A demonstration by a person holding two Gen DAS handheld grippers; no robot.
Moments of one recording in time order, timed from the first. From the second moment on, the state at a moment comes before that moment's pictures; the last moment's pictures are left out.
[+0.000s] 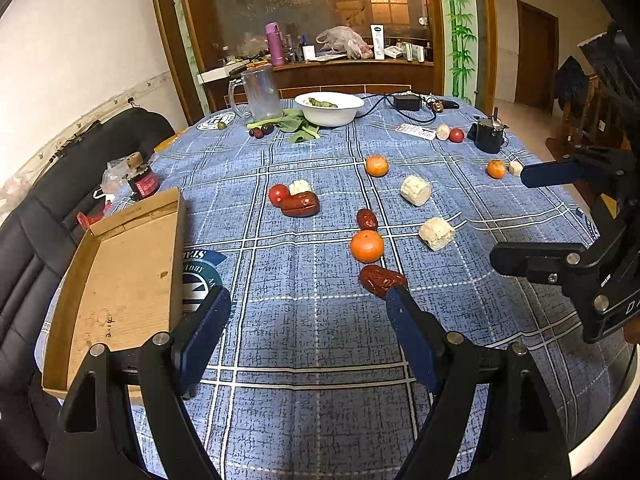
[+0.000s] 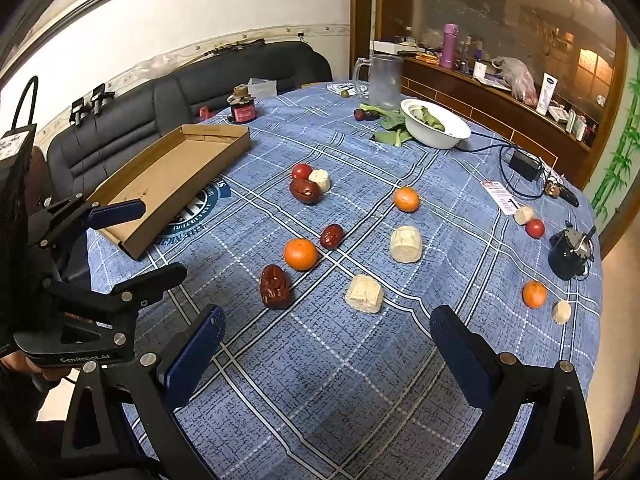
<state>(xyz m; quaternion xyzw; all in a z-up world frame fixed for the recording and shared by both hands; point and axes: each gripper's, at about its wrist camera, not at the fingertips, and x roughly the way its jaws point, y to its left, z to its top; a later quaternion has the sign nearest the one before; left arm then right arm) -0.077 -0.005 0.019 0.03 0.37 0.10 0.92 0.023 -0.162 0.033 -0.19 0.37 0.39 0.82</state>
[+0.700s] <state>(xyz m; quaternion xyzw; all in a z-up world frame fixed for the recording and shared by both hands) -0.073 -0.013 0.016 0.03 0.38 0.09 0.92 0.027 -0.160 0.022 -0.22 0.37 0.39 0.81</state>
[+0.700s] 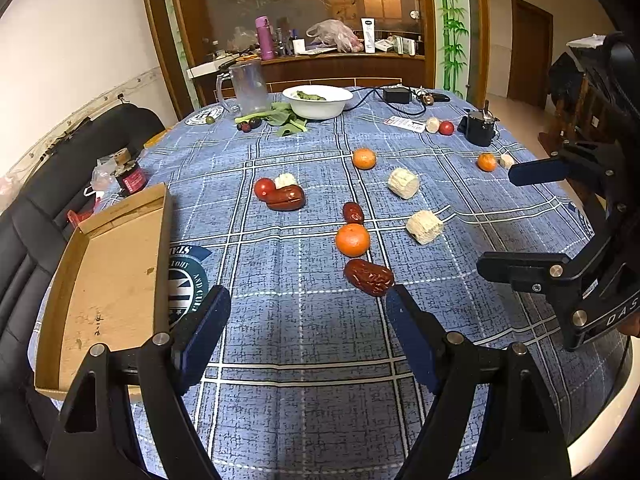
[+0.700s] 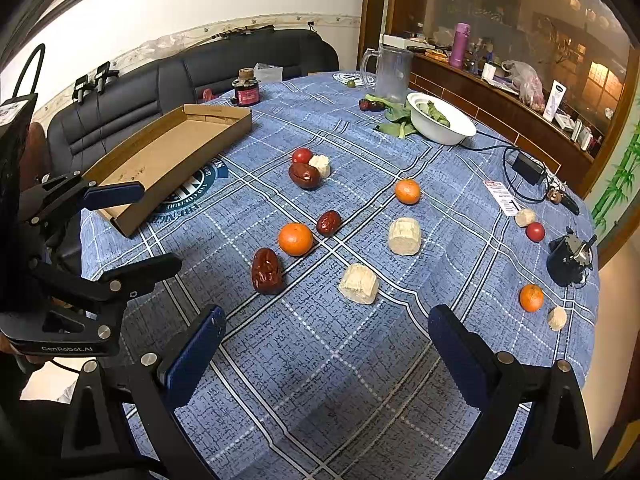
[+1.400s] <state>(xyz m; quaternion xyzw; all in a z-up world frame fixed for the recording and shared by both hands) -0.060 -0.013 0.007 0.01 0.40 0.07 0.91 0.038 -0.166 0.013 -0.21 0.38 0.39 0.81</state>
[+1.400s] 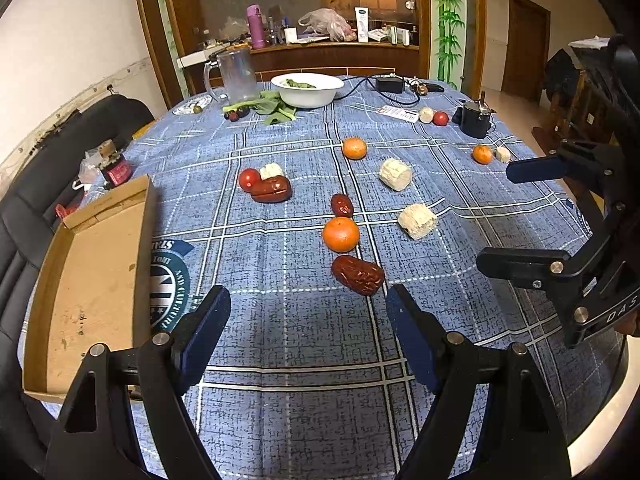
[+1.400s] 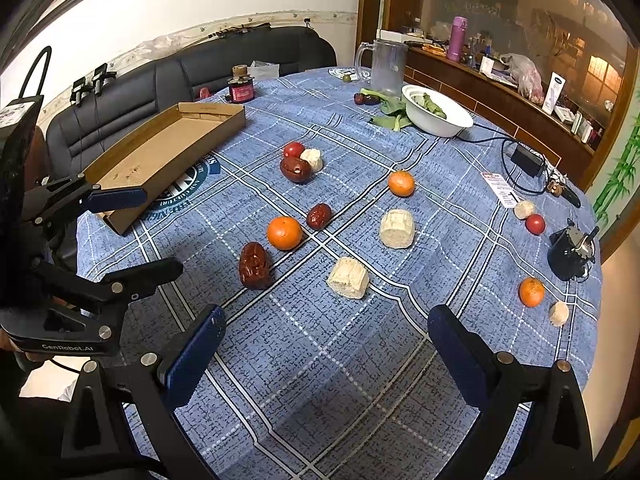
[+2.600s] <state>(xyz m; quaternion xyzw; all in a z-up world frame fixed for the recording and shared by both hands) 0.012 -0.012 -0.051 -0.01 0.47 0.00 0.88 0.104 -0.127 -0.054 -0.20 0.44 0.39 0.78</state>
